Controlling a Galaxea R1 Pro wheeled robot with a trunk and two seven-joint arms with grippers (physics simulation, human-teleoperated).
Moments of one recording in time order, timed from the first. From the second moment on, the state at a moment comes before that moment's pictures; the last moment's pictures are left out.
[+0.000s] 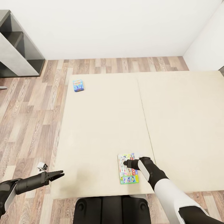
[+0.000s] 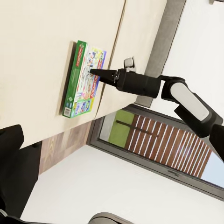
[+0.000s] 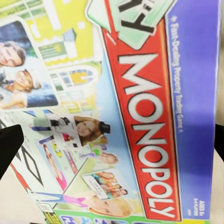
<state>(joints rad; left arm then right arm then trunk) -0.49 0.39 0.25 -0.74 0.15 0.73 -1.57 -0.79 0.10 0.07 -0.51 -0.25 0.57 -0.01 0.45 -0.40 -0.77</state>
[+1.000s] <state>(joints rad) -0.49 0.39 0.25 -0.74 0.15 0.73 -1.57 -0.79 0.10 0.08 -0.51 -0.25 0.57 0.02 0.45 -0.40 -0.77</state>
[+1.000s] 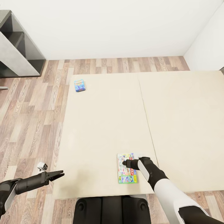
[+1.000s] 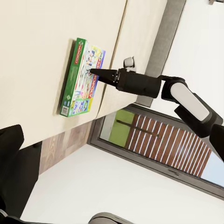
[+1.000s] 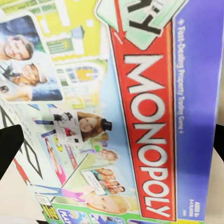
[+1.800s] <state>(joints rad) -0.49 0.39 0.25 -0.74 0.15 0.73 -1.57 -0.79 0.11 0.08 -0.51 -0.24 0.56 0.02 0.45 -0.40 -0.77</state>
